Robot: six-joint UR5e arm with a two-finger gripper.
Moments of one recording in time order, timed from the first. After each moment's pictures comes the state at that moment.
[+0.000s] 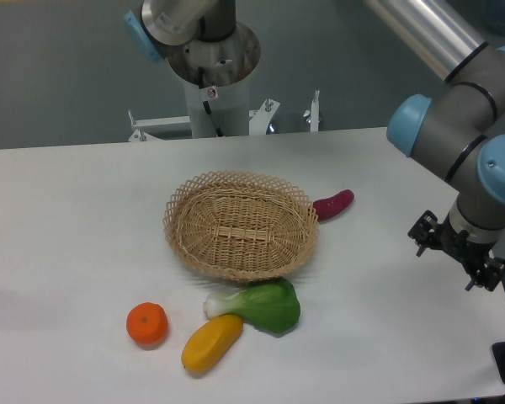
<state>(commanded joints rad) 2.71 -2.22 -1.15 -1.25 1.57 1.49</state>
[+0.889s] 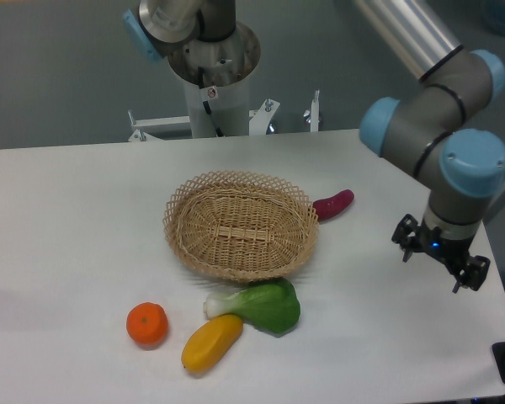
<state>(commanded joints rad) 2.61 -2.14 -1.33 -1.02 1.58 1.31</state>
